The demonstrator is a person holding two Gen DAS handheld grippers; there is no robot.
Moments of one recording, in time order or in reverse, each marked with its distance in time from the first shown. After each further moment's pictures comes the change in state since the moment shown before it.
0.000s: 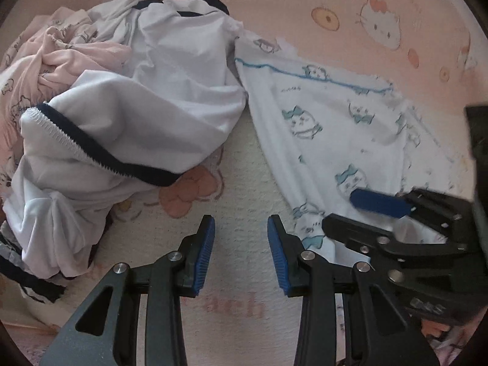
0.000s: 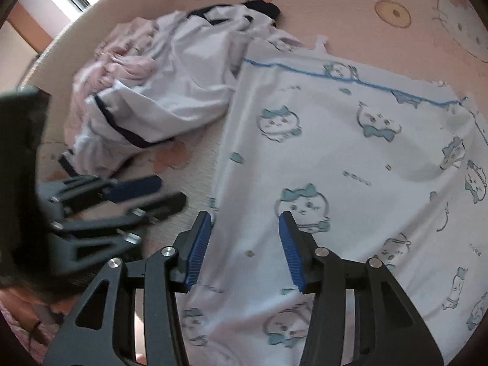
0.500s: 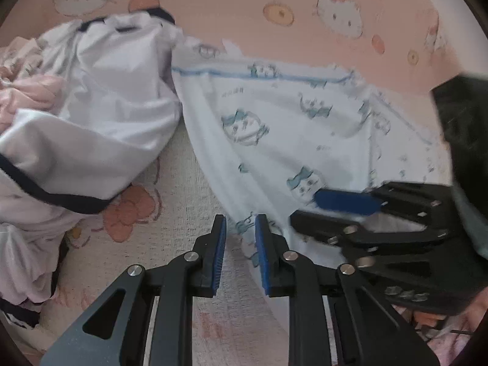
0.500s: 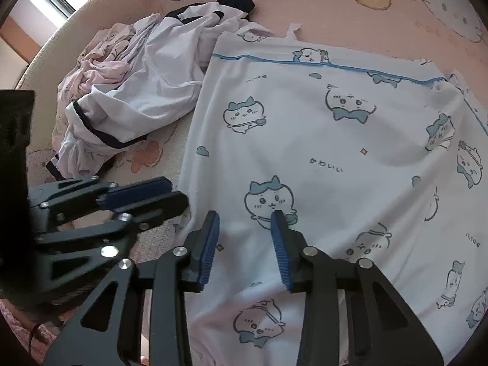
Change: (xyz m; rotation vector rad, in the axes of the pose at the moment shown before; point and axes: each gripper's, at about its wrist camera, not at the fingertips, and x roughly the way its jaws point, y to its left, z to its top) left arm 0.017 -0.032 0.001 0.120 -0.005 -0.094; right arm 0.001 -0.021 -0.011 0.051 -0.006 0.000
